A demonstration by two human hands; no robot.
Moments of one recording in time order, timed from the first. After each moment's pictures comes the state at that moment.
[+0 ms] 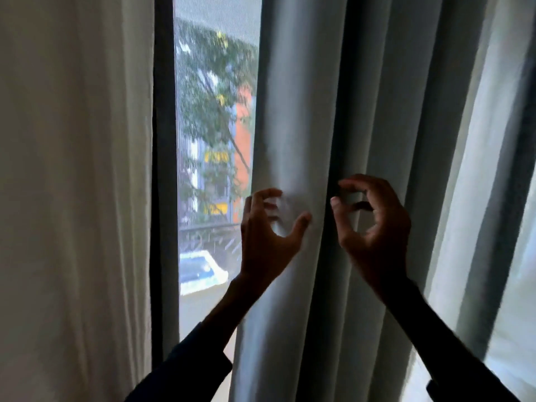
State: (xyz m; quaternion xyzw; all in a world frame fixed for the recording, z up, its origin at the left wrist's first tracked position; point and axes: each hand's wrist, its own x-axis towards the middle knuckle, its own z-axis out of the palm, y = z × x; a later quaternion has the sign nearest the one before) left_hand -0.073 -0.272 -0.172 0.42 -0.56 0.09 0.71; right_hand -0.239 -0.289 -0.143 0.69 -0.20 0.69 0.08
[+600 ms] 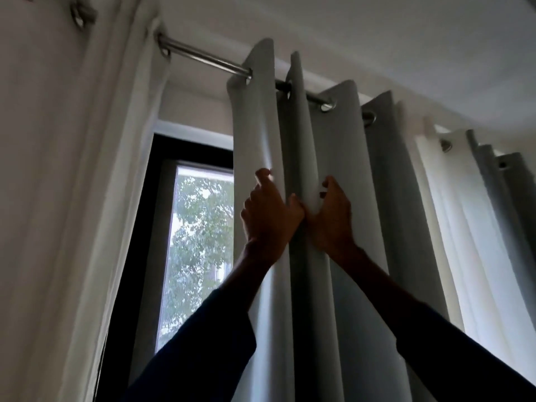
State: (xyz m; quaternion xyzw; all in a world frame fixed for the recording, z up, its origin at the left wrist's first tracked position) left_hand -0.154 -0.299 0.131 0.47 -0.48 0.39 0.64; right_hand -0.246 -0.383 0.127 0.68 -0.18 0.71 -0.04
